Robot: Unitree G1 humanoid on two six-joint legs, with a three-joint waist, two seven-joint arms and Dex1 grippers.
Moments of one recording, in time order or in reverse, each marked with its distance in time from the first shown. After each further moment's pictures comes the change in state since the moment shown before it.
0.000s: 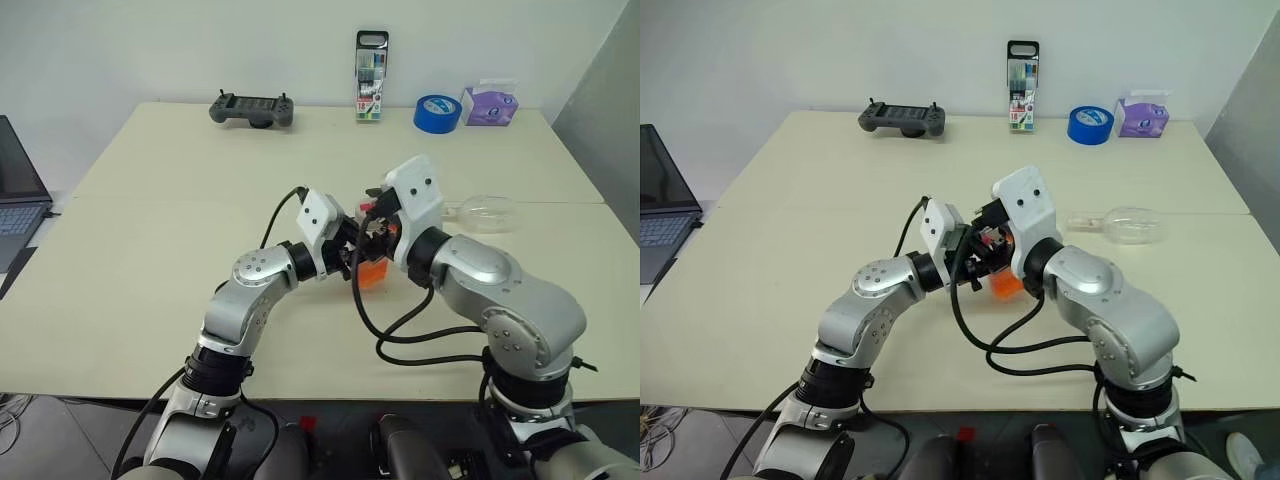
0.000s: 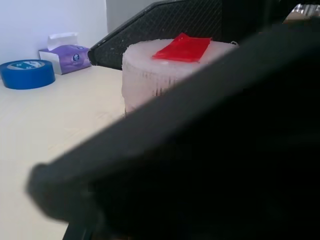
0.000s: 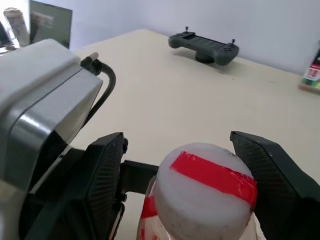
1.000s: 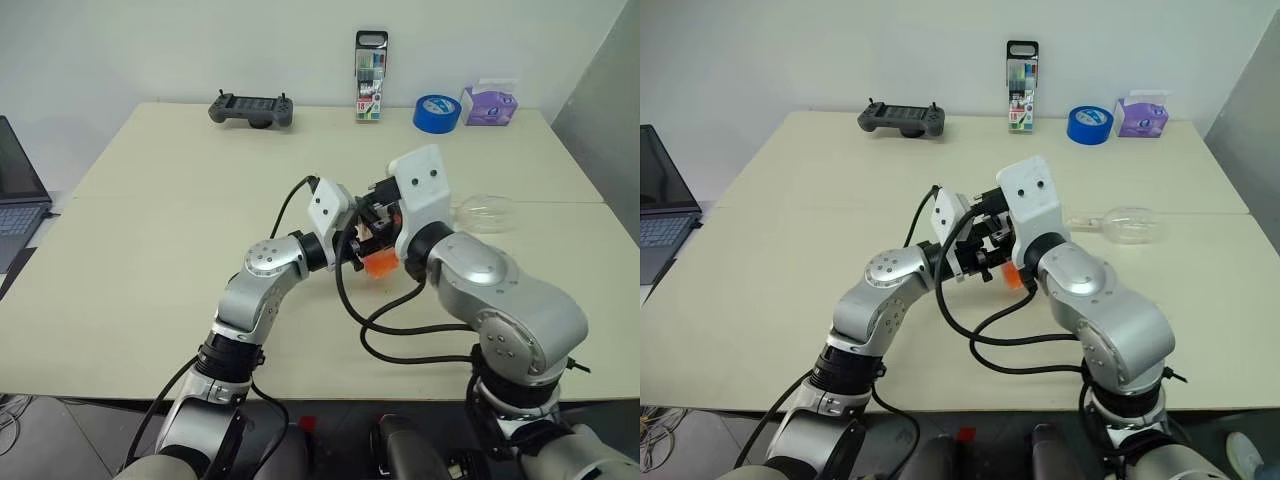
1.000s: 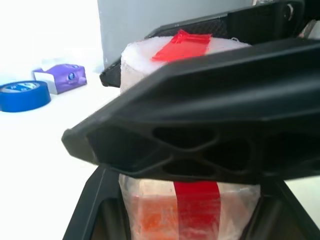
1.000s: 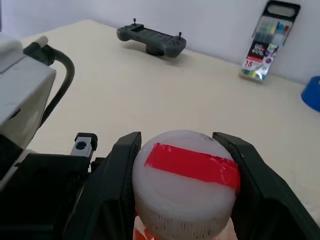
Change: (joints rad) left arm -0.069 -0.028 -0.009 0.067 0.026 -0.059 0.003; right arm -0.058 -0.097 -0.021 0.015 -0.011 0.026 0.066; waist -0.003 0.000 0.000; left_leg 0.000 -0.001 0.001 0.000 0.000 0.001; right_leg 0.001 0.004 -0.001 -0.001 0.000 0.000
